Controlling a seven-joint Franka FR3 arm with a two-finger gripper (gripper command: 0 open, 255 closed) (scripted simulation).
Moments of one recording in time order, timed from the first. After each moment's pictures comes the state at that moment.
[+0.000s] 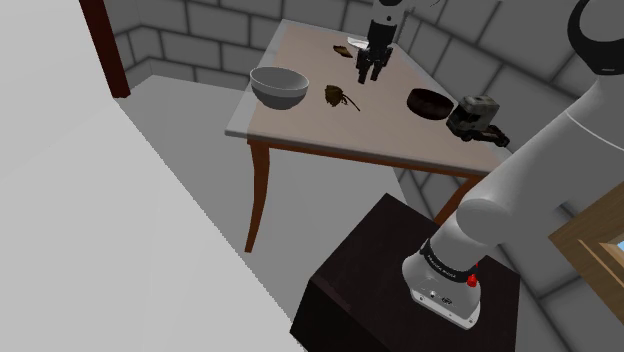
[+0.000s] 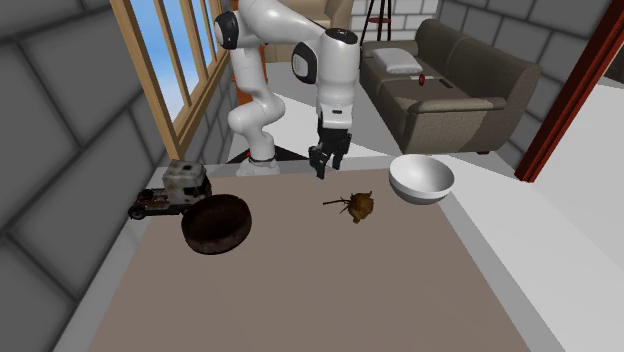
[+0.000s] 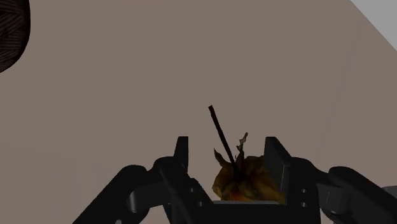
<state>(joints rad) -0.22 -0.14 -0.18 -1.94 -0.09 1.81 -0.19</state>
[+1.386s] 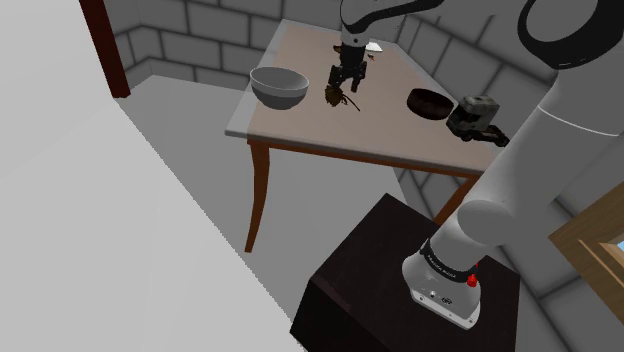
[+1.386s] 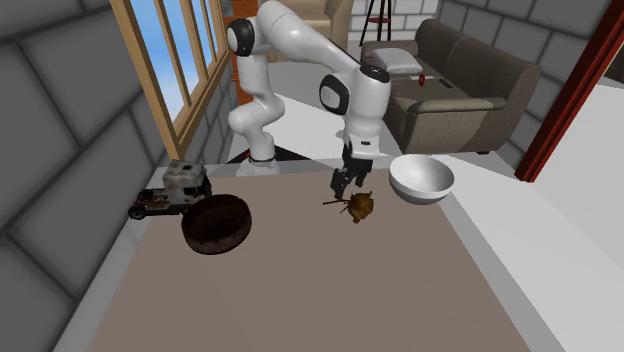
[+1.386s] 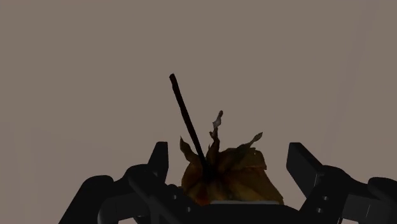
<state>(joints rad) -0.18 0.04 -0.14 -1.91 -0.09 1.92 -0.09</state>
